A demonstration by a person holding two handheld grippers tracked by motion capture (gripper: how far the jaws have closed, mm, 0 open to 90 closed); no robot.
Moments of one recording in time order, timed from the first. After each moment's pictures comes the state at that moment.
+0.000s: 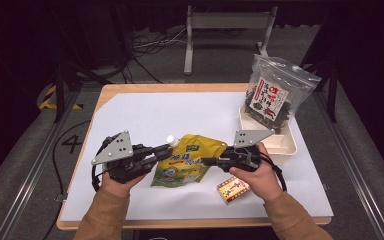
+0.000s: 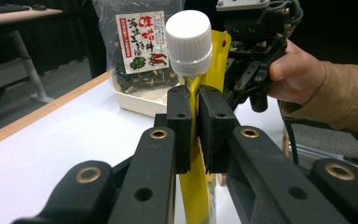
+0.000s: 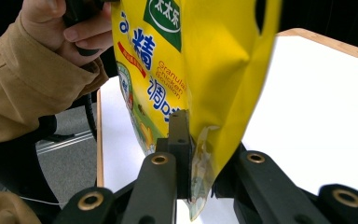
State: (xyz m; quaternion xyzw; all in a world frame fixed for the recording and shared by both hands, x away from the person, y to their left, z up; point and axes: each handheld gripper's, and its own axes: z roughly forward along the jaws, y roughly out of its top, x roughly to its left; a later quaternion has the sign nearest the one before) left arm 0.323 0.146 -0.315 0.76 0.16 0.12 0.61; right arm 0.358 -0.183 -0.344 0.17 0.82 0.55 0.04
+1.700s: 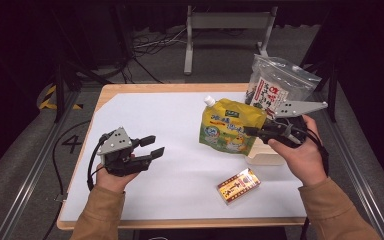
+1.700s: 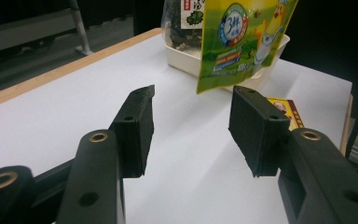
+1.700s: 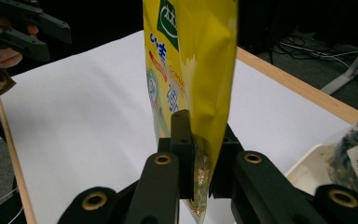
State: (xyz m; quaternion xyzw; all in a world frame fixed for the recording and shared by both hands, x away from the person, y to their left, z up) left arm 0.344 0.161 -0.335 0.79 0.26 0.15 0.54; right arm 0.365 -0.259 -0.262 0.29 0.82 0.46 0.17
